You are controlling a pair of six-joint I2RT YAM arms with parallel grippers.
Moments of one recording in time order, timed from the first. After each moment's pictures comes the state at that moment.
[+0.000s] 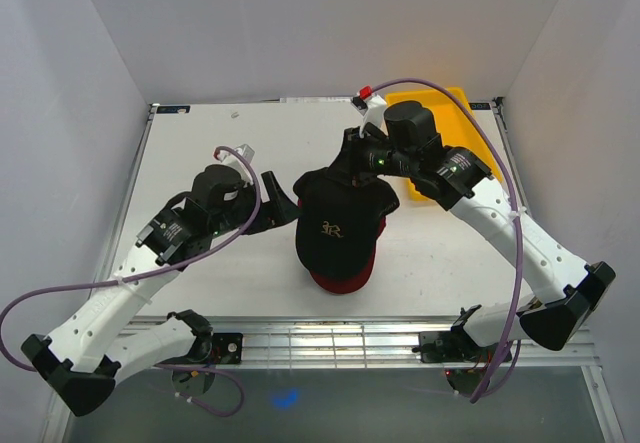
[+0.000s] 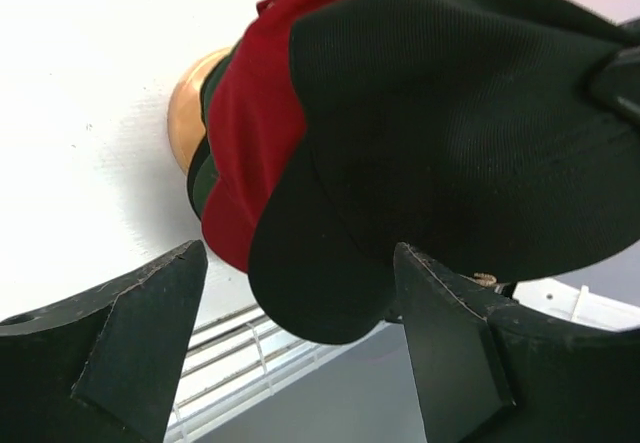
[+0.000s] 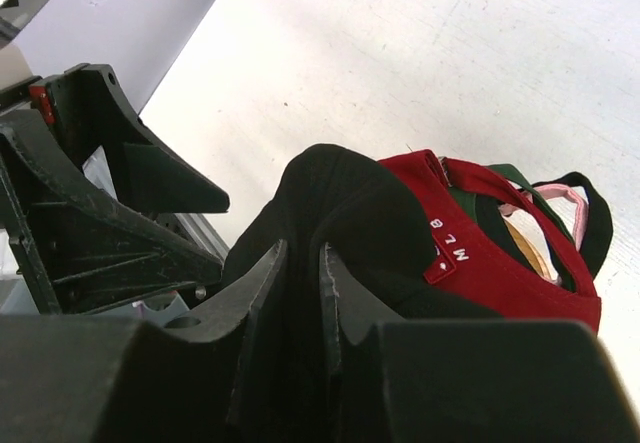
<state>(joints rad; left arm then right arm) -0.67 0.96 1.11 -0.70 0.03 -0.79 0.75 1.36 1.54 -0.62 -0.28 0.38</state>
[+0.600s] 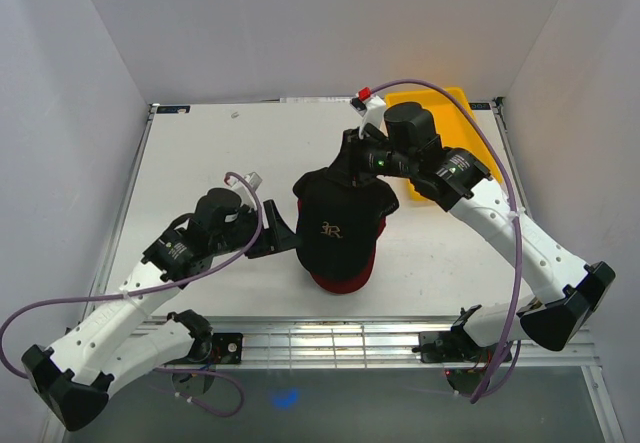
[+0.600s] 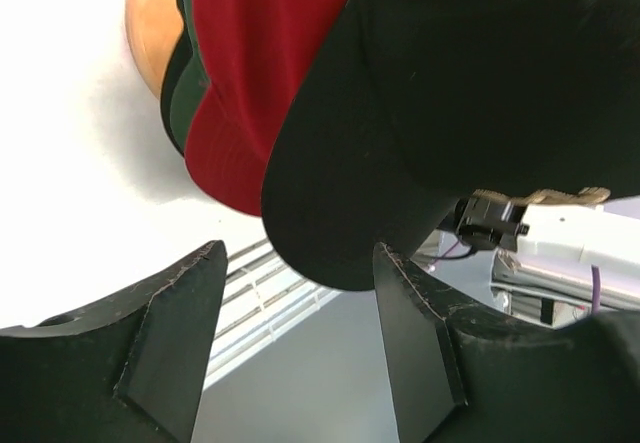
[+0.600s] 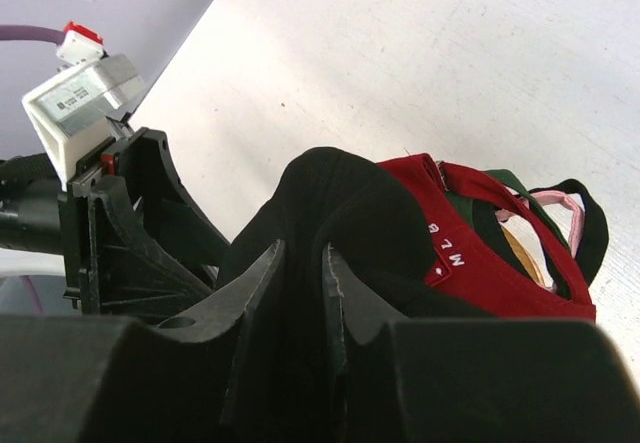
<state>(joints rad) -0.67 0.86 0.89 -0.63 0.21 -0.81 0.75 1.36 1.52 -0.60 -0.28 0.36</state>
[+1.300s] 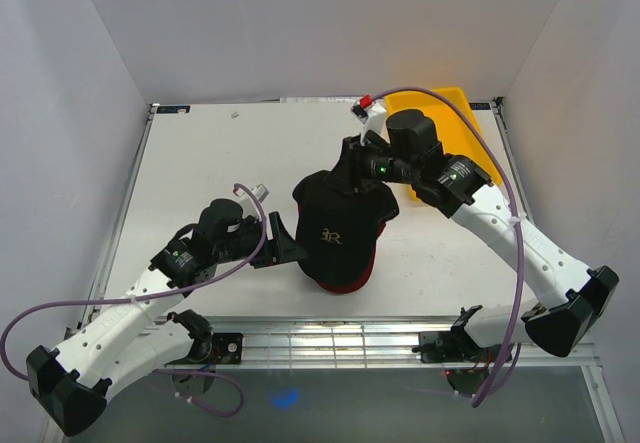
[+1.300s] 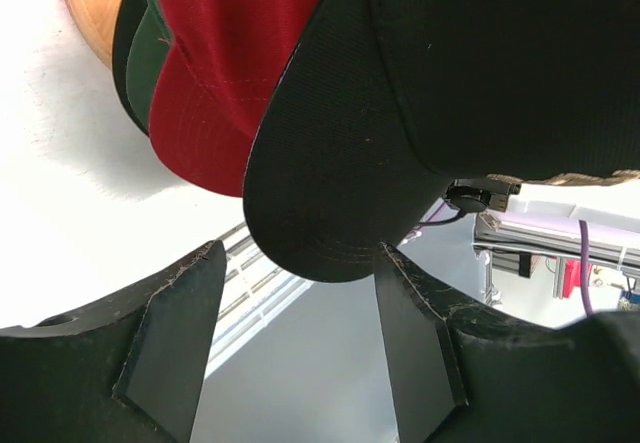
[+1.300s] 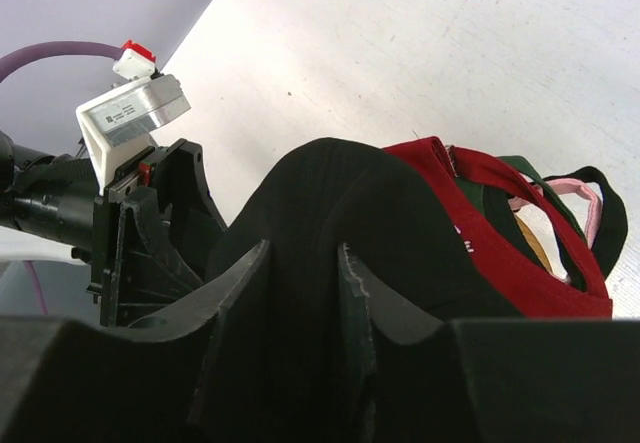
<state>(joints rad) -0.67 0.81 0.72 -0.49 0.35 -0.83 0.75 1.33 1.45 -0.56 -0.31 0.35</state>
